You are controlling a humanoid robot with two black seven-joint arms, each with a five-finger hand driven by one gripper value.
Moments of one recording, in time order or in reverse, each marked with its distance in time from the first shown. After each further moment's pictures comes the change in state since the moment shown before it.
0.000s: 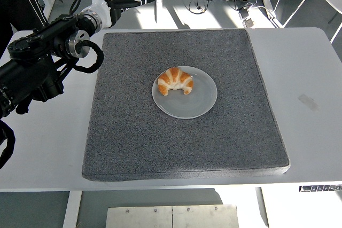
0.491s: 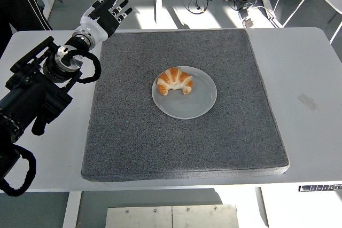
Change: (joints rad) left arm 0.189 -0.043 -0.388 0.001 -0.197 -0.113 0.002; right arm 0.000 0.000 -0.001 0.001 0.000 -0.002 0.000
